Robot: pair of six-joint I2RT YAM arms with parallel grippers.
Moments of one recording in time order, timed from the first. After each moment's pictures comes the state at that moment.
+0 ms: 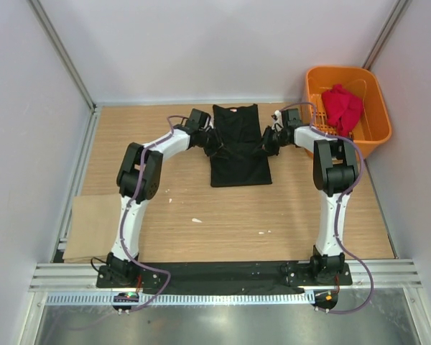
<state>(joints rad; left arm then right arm) -0.45 2.28 1.75 -0.34 0.53 -0.88 0.12 2.18 1.54 -0.37 -0.62 0.49</state>
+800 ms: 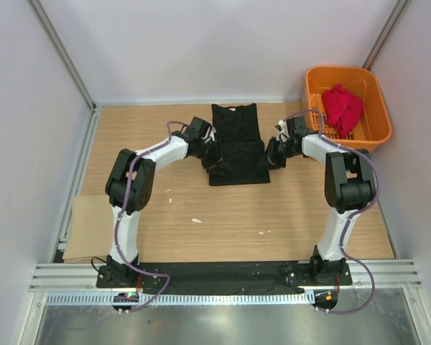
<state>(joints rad) -0.49 2.09 1.58 -0.45 0.52 -0.78 0.11 1.92 1.32 -0.48 -0.60 0.43</state>
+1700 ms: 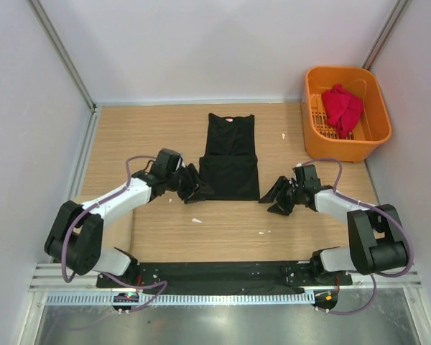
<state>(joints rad) -0.50 1.45 0.89 -0.29 0.44 -1.03 0.16 1.37 0.58 -0.21 -0.45 0.76</state>
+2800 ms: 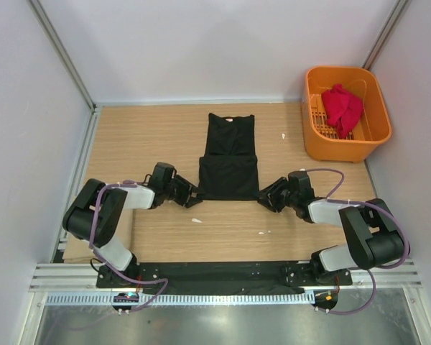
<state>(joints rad) -0.40 1.65 0.60 0.19 0.39 -1.47 0.28 1.41 0.37 0.29 -0.31 1.23</state>
